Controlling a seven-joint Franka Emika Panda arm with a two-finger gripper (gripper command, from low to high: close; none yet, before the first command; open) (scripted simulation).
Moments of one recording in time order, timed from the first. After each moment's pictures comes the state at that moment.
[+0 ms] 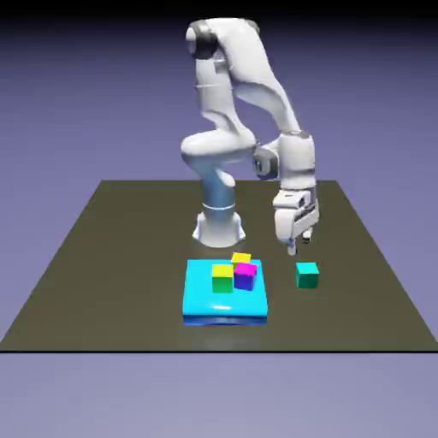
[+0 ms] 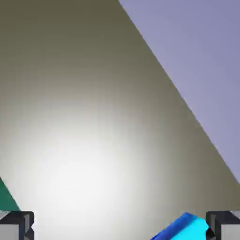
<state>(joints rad) 0.60 -0.09 0.01 -2.74 -0.16 2.76 0.31</state>
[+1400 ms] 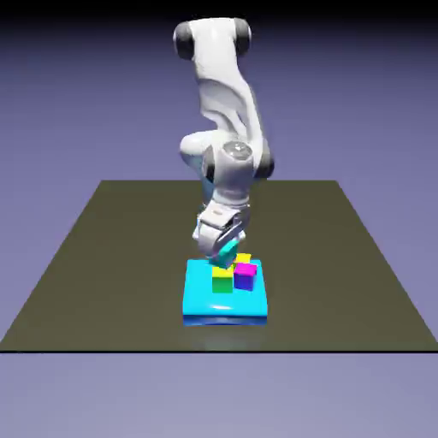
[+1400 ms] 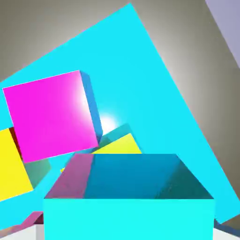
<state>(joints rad) 0.37 -0.12 -0.33 -2.72 -0.25 2.52 -0.01</state>
